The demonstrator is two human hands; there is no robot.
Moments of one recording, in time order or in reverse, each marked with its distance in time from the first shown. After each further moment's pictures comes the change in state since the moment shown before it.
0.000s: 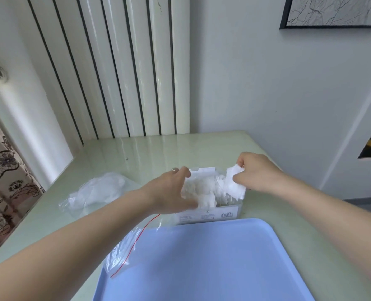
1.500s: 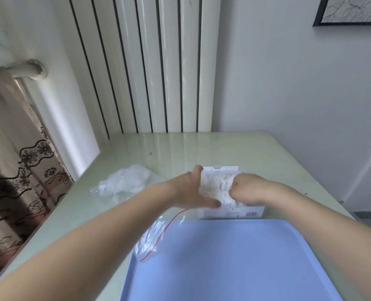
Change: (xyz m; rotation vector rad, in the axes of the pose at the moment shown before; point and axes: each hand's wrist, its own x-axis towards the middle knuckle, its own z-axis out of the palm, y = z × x) left_hand -0.011 -0.015 -0.002 -0.069 -0.116 -0.174; right_hand -0.003 -0.051 0.050 -0.171 -0.363 0.007
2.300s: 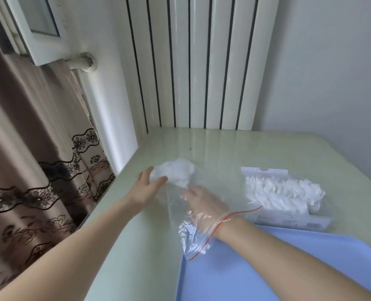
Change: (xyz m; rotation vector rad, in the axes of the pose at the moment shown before) left_hand -0.047 -0.199 0.002 -0.700 0.449 -0.374; right_hand 0.047 -0.156 0.133 -0.035 0.275 -0.715
